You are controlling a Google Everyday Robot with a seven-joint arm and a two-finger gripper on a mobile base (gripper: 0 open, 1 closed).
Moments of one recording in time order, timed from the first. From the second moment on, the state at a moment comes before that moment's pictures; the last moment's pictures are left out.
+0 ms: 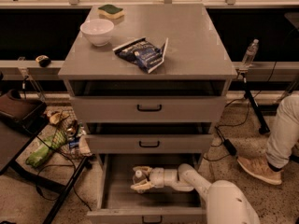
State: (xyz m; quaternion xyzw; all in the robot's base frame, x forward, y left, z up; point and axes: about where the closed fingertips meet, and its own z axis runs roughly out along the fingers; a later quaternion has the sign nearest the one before) arm 0.592 0.055 0.230 -0.50 0.56 0.44 0.49
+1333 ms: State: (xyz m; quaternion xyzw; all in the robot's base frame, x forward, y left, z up) arm 0.587 0.058 0.241 -0.50 0.56 0.45 0.48
